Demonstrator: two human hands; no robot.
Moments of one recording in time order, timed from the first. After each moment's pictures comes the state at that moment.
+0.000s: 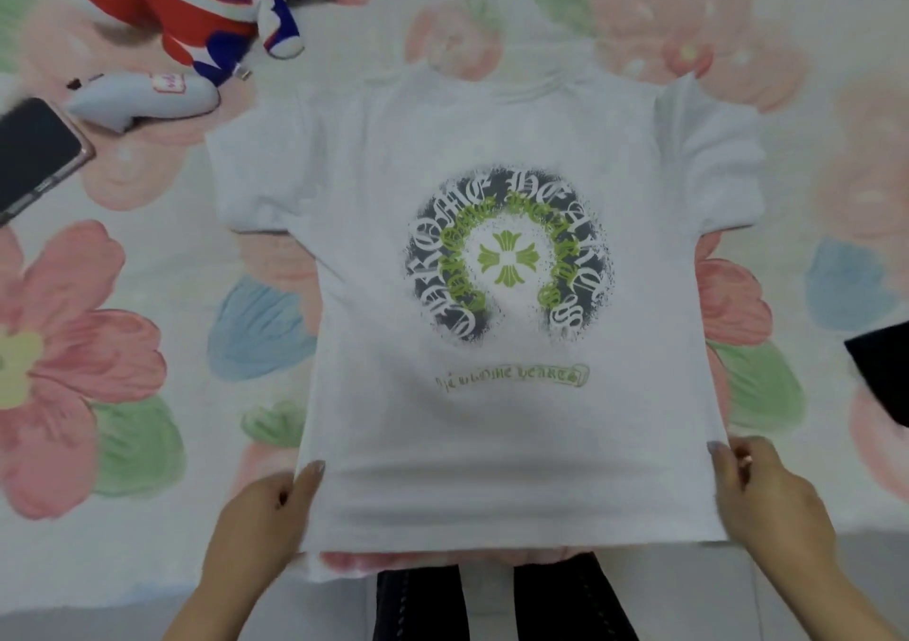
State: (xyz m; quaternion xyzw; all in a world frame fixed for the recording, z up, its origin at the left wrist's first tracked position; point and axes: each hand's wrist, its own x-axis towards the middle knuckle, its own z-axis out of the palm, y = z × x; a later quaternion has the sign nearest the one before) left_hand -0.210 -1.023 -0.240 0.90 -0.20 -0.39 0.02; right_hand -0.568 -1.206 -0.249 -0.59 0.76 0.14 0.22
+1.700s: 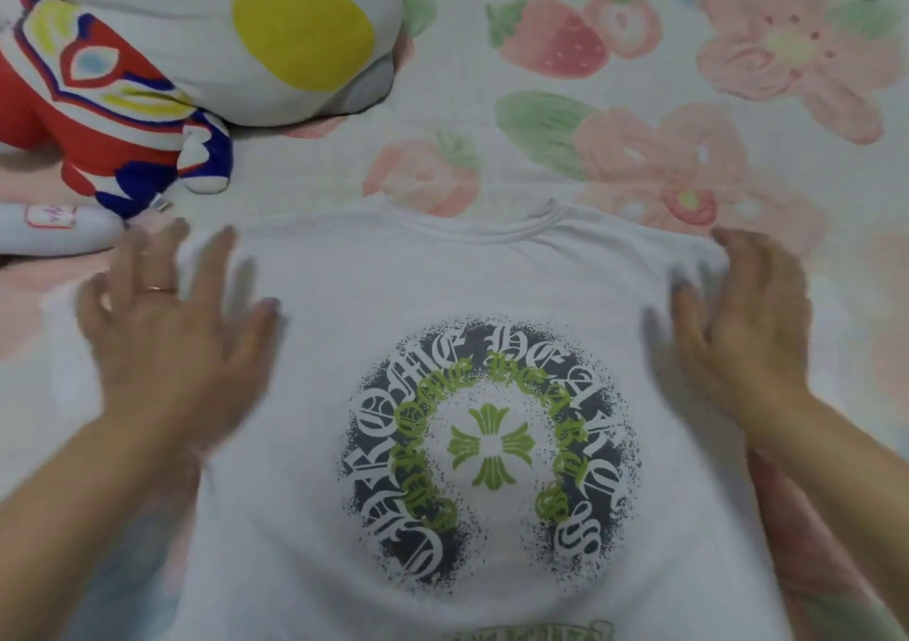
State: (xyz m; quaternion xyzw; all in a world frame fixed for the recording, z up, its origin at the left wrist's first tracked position) left_hand -0.085 -1.264 -0.298 0.89 -0.45 0.04 0.09; right_hand -0.418 -1.440 -0.286 -0.76 0.61 -0.21 0.00
